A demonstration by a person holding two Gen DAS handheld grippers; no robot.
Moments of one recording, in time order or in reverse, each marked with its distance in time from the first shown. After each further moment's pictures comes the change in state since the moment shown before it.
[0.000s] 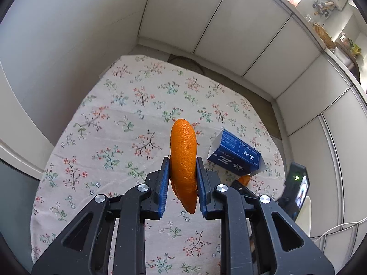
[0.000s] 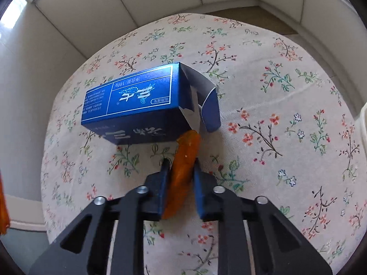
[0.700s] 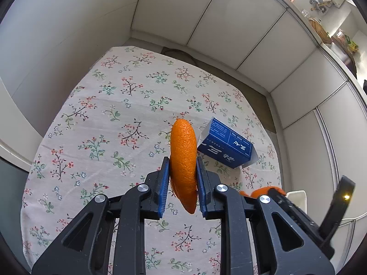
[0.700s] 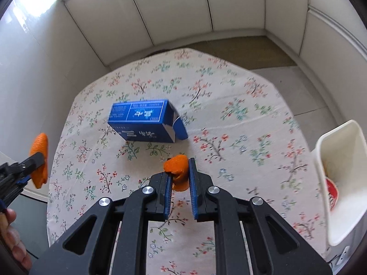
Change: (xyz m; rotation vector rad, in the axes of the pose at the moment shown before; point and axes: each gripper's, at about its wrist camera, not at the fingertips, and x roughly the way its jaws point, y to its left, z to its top) left arm 0.008 -0.013 -0.011 0.011 0.029 -0.033; right arm -0.100 -0.026 -0.008 -0.141 -0.135 0.007
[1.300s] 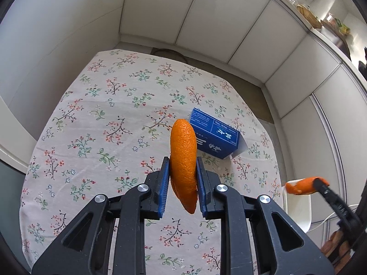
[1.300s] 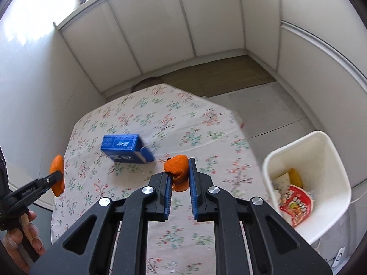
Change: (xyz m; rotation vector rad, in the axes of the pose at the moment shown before) left arm 0.003 -0.035 -0.016 0.093 0.003 0.011; right arm -0.086 -0.077 0.011 0.069 -0.140 -0.033
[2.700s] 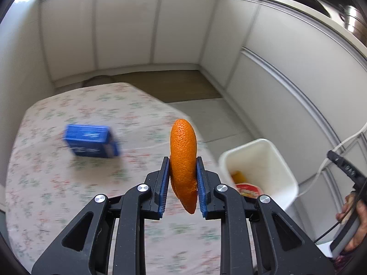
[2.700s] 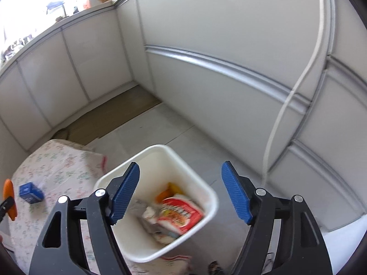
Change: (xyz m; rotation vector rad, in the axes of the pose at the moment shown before) left arm 0.003 -0.228 -0.080 0.425 -0.047 -0.157; right arm -0.115 -0.250 -0.031 0.262 -0.209 -0.474
